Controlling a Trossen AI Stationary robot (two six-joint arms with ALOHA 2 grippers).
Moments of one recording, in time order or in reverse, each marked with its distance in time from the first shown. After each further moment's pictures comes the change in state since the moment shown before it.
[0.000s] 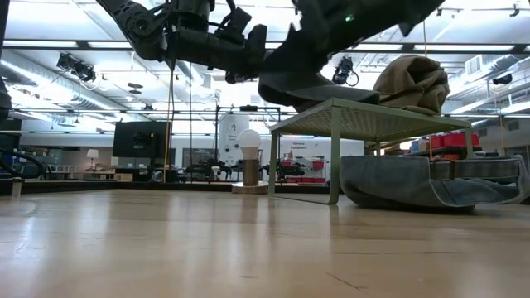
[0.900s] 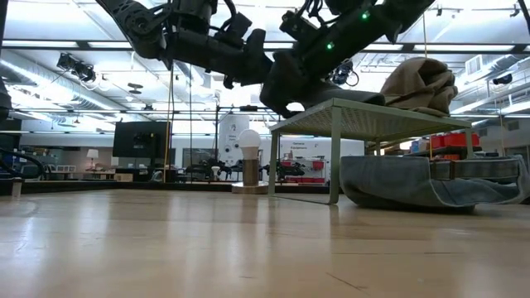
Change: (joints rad) left arm -0.001 -0.013 0.000 -0.086 0.005 -0.044; right arm -0.078 0.070 0.056 -0.071 0.310 -0.012
